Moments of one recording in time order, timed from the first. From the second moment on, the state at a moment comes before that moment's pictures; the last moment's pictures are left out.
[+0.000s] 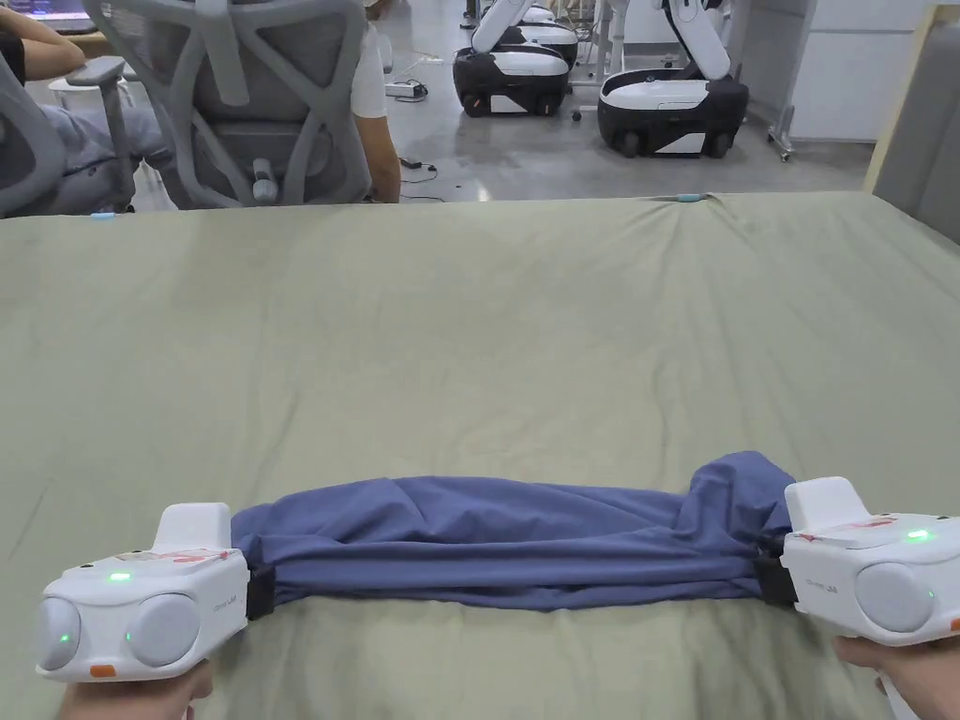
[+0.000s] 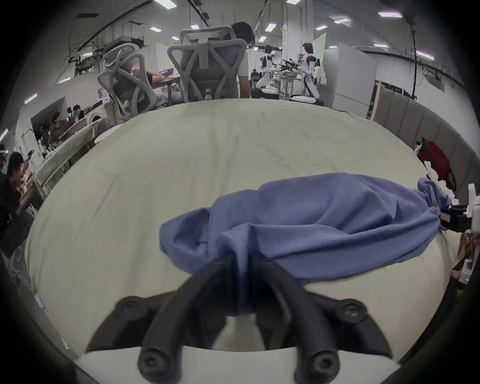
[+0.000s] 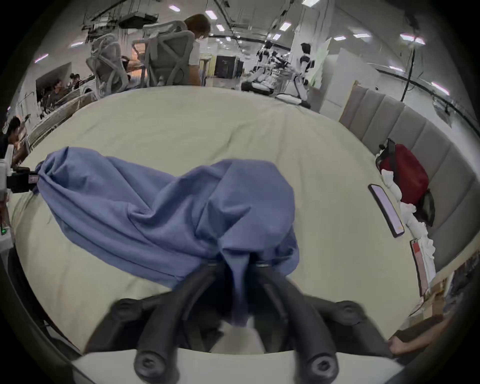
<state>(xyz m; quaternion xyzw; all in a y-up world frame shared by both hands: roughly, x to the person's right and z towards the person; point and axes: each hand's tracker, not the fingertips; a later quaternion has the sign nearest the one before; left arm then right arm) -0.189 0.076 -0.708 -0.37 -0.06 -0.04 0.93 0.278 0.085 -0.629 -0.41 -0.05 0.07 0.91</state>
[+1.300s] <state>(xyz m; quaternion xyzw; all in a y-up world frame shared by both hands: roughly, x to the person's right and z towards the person) -0.263 0.053 -0.756 -0.37 -0.21 0.21 0.88 0.185 0.121 -0.573 -0.31 0.00 0.03 0.95</state>
